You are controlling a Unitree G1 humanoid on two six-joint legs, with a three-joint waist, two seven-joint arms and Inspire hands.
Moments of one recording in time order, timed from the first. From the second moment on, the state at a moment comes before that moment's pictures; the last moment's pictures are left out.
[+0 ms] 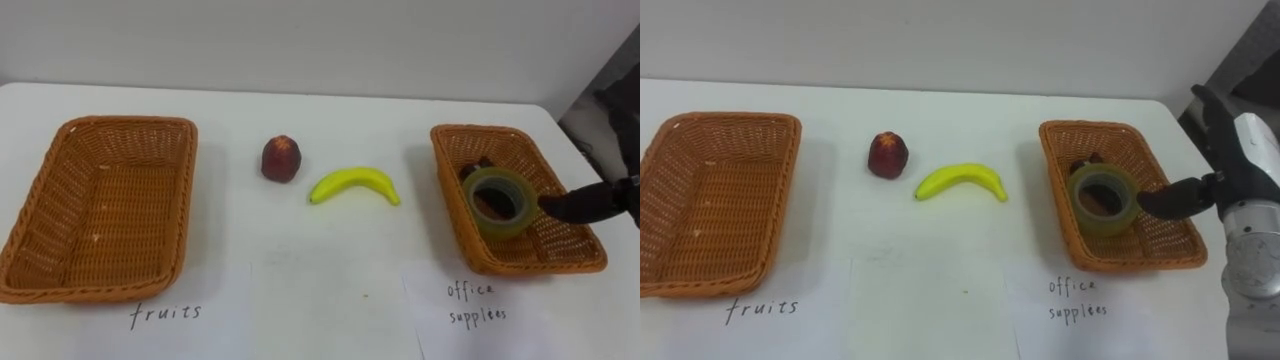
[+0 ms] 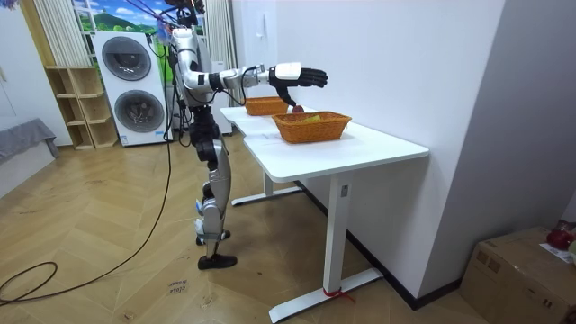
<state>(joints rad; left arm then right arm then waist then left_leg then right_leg) 0.30 0.22 0.25 1.00 0.34 0.05 0.21 -0.02 -0.46 -0.30 0.06 -0.48 0.09 0.09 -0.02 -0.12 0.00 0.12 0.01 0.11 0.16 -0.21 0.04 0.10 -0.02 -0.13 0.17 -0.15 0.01</state>
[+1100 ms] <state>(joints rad) 0.29 0.22 0.22 1.00 0.32 0.07 0.24 -0.02 -0.46 -0.29 -0.05 -0.14 0.09 -0.01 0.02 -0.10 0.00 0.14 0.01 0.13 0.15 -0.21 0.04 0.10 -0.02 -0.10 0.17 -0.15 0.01</state>
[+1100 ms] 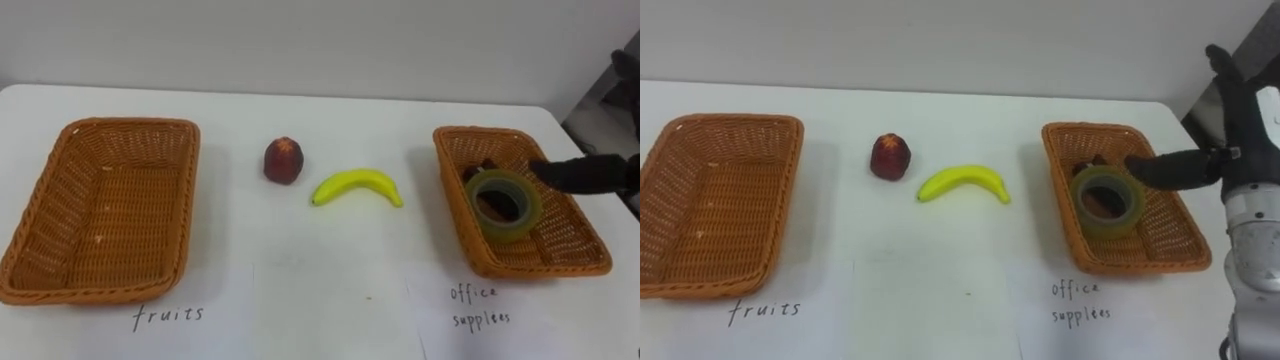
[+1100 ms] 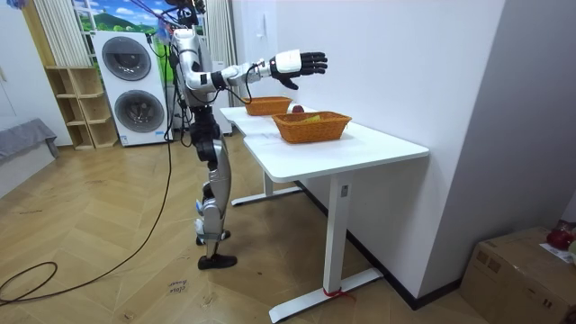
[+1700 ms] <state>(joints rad) 0.28 0.21 0.18 0.99 0.32 0.09 0.26 -0.13 -0.46 -0.22 -0.07 -0.13 0.08 -0.12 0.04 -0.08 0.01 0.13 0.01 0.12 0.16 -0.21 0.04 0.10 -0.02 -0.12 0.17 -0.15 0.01</state>
